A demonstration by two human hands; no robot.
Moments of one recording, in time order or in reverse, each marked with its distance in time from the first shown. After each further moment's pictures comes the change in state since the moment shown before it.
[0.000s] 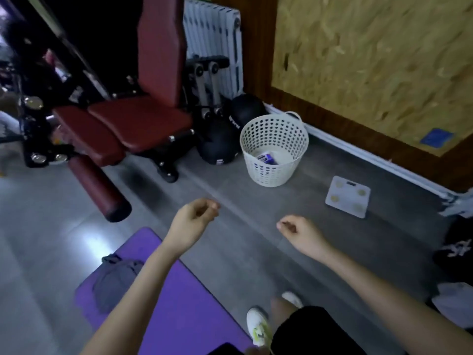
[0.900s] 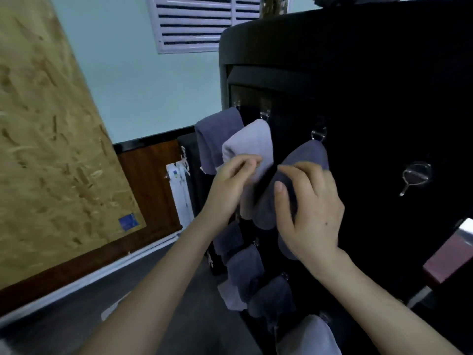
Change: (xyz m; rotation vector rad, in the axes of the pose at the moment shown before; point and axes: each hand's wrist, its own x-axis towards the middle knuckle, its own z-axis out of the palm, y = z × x) left_hand -0.205 0.510 0.539 -0.439 -1.193 0.877; right_hand -0.457 0.150 -0.392 -0.763 1.746 0.475
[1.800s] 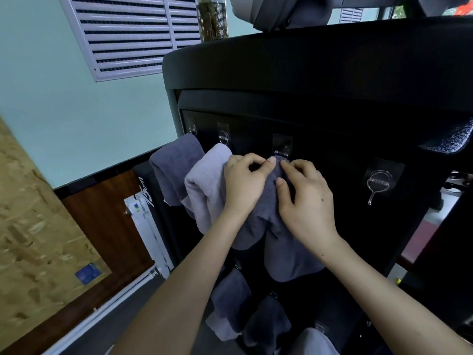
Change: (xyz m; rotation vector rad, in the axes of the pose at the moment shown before) left_hand 0.092 -0.028 0.070 0.276 0.021 0.110; right_hand 0.035 0.046 0.014 -0.127 -0.130 0.366
